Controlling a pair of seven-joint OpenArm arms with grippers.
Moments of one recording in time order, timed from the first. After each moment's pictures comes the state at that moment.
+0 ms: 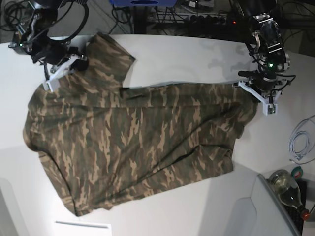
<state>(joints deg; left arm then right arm) 9.7 -5.4 -28.7 81.3 5.3 -17.8 27.5 -11.0 -4.9 37.8 76.0 23.1 41.2 -61.6</state>
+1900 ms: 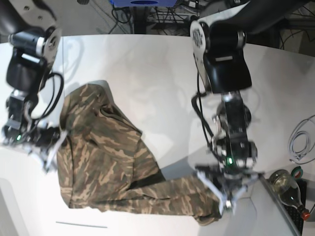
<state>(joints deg) -19.5 5.7 -13.2 79.6 21.1 -11.4 41.1 18.9 5.3 23.0 57.2 -7.5 40.3 -46.6</state>
